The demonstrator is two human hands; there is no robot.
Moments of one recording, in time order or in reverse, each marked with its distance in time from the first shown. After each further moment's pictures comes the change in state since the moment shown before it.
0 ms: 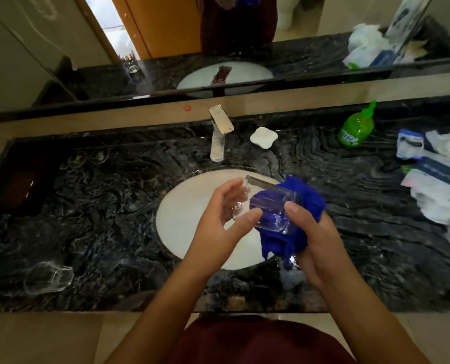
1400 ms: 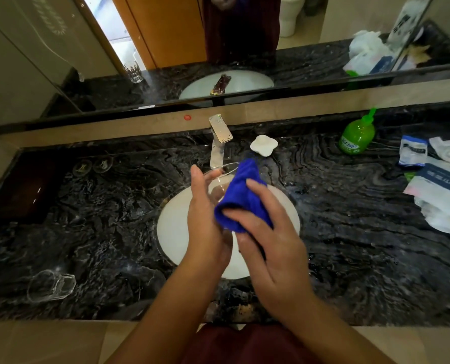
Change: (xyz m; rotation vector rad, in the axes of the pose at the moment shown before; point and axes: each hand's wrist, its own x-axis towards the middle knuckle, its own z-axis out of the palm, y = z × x) left_hand 0.033 0.037 0.024 -0.611 0.412 -0.272; right_hand -0.023 -0.003 0.040 -0.914 -0.114 -0.779
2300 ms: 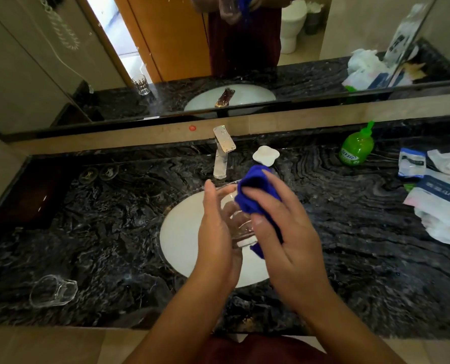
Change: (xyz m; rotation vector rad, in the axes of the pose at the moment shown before) left_hand -0.026 0.000 0.003 0.012 -0.056 -0.033; right_hand 0.015 -0.008 -0.018 0.085 0.006 0.106
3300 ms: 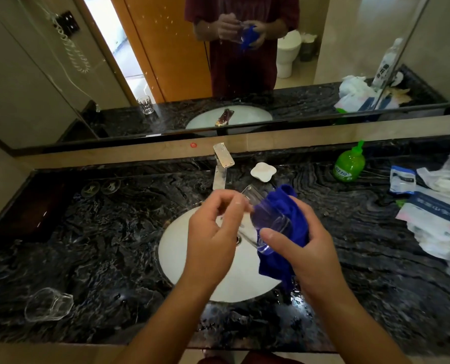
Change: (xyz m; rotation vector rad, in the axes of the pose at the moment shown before) left_hand -0.010 0.020 -0.010 0.725 -0.154 0.755; right_hand -0.002 0.013 -0.024 0.559 0.047 0.420
